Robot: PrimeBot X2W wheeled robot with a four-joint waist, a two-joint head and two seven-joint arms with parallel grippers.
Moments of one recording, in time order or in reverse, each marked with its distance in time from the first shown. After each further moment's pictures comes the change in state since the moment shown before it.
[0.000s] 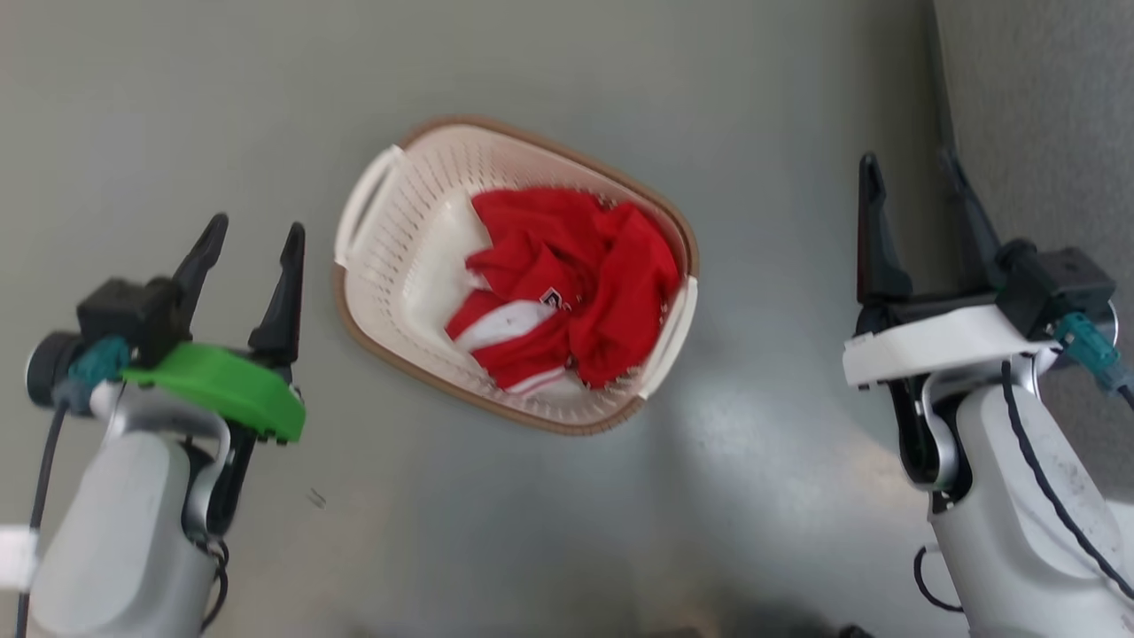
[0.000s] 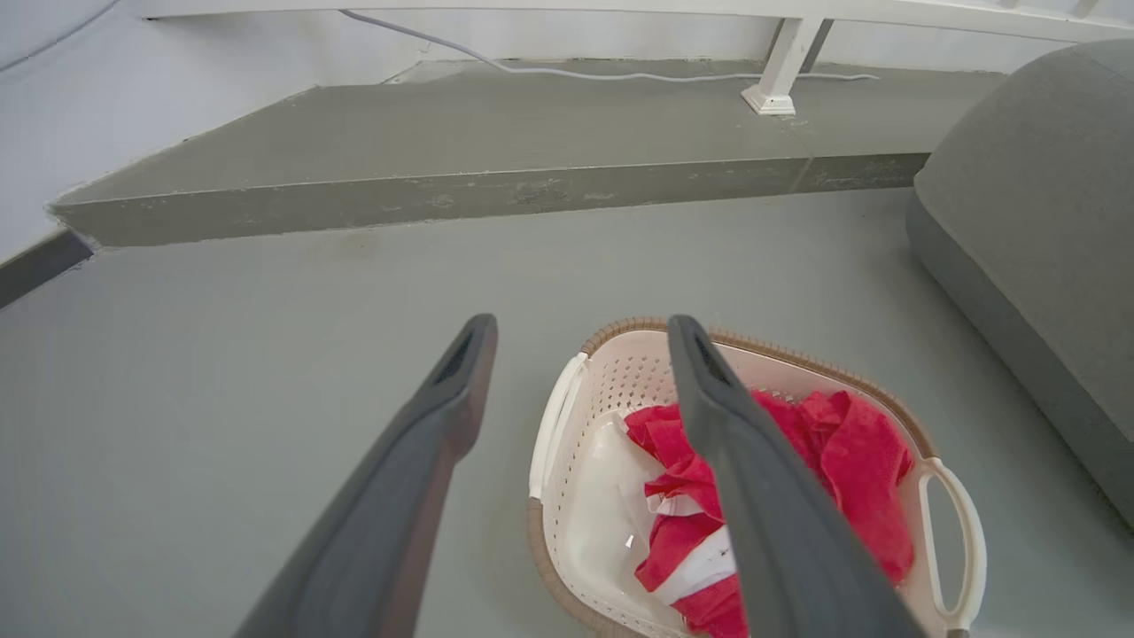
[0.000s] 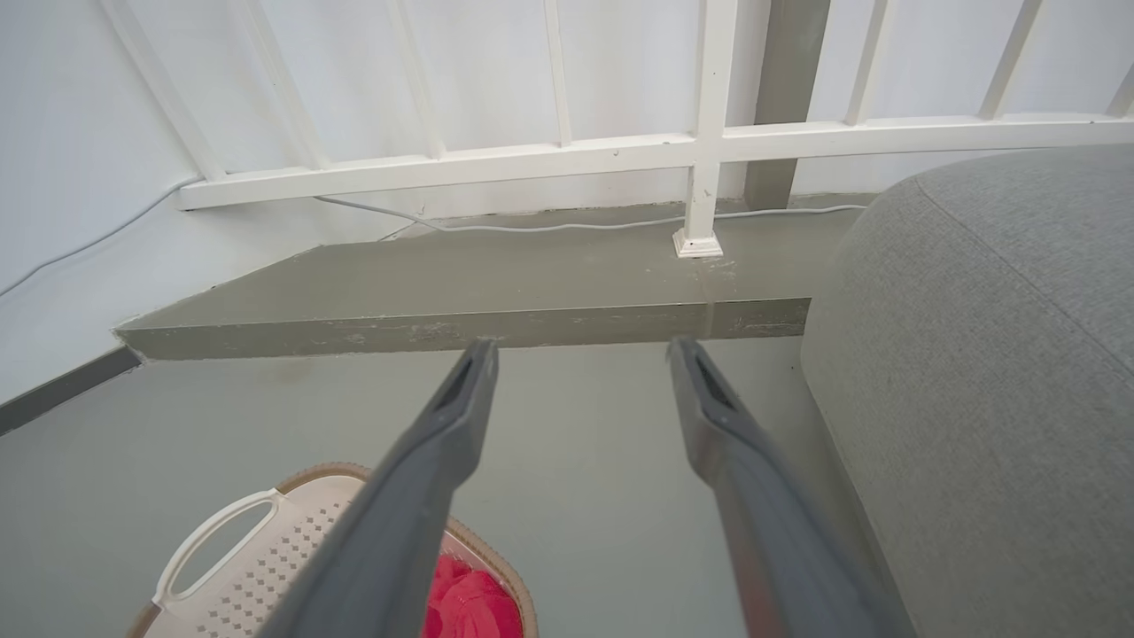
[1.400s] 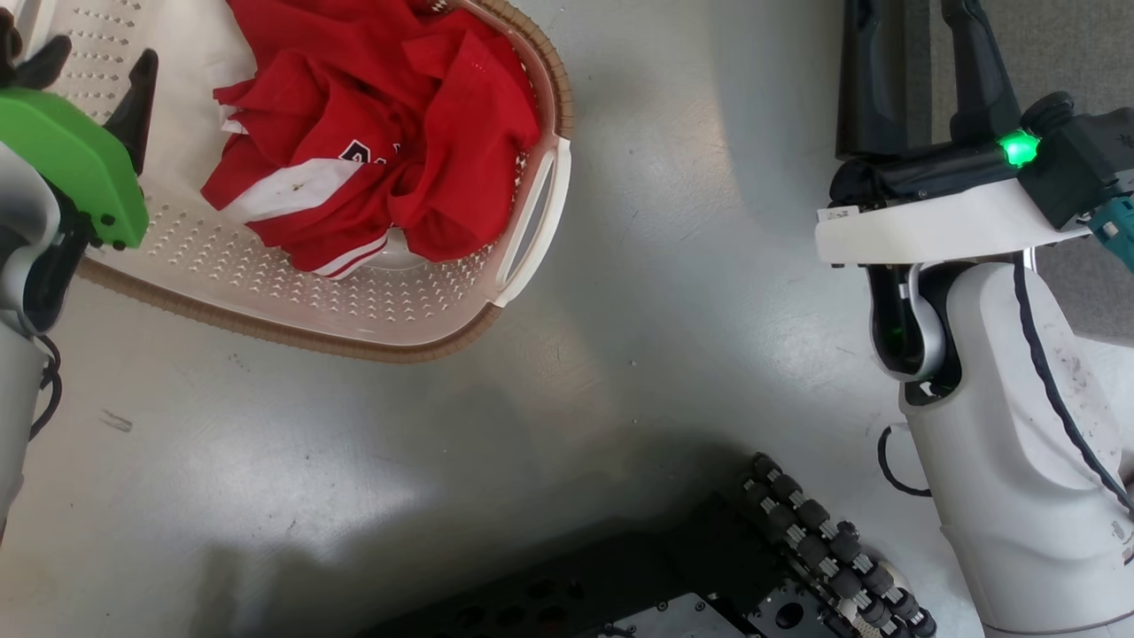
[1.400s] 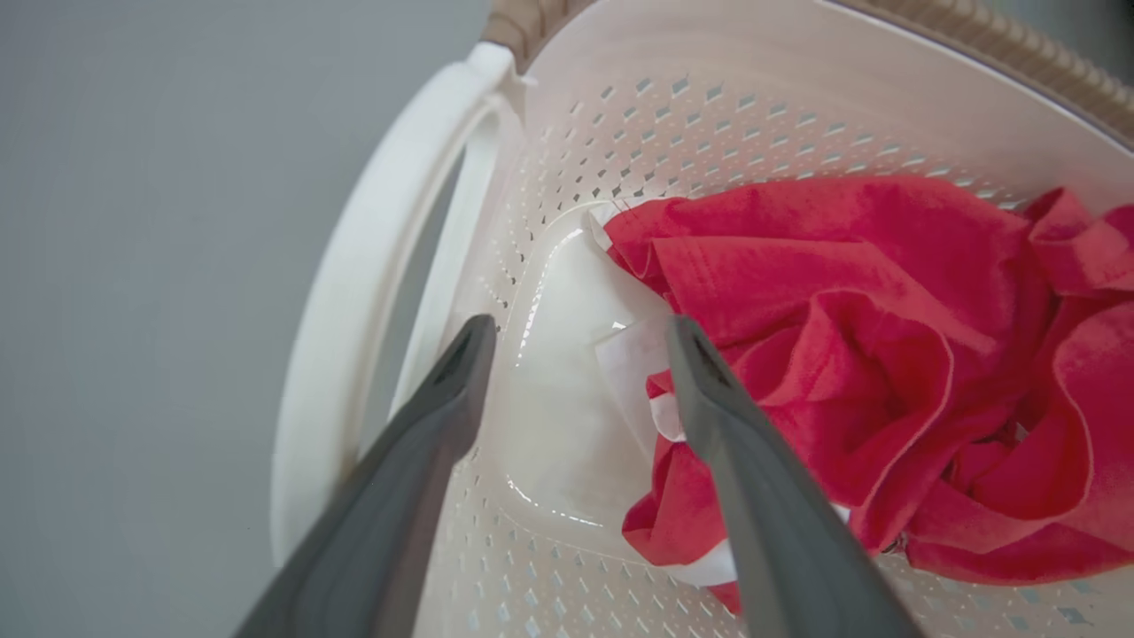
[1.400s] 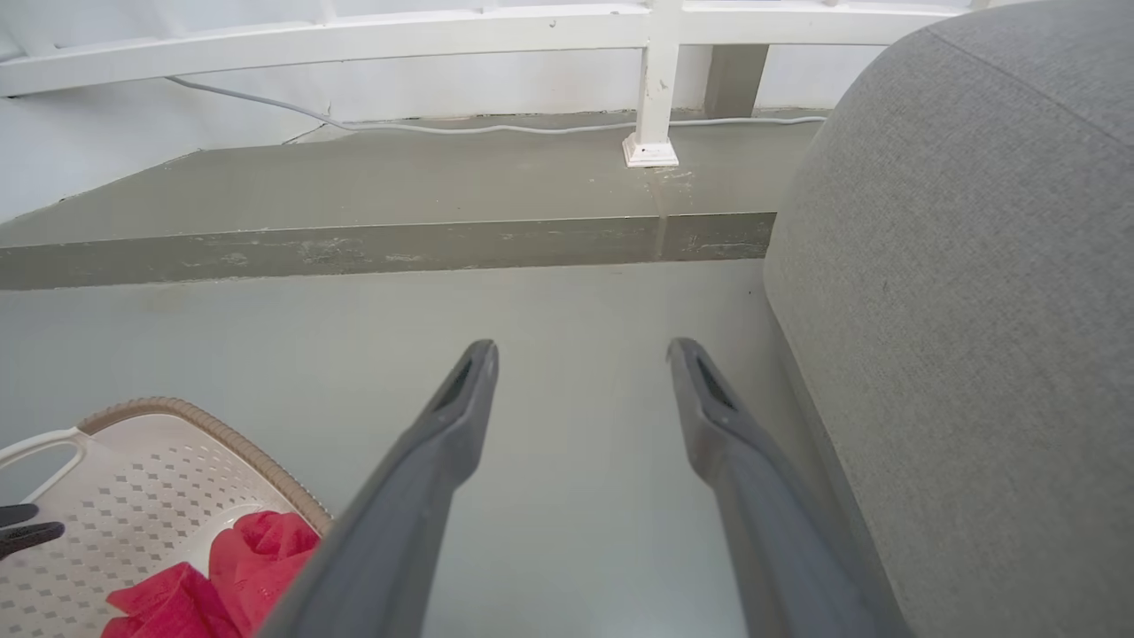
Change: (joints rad) left arm -0.510 0.191 -0.179 0.310 -0.150 -0.035 0.328; right arm -0.228 0.048 0.045 -0.100 0.012 0.000 -0.003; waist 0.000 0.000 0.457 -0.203
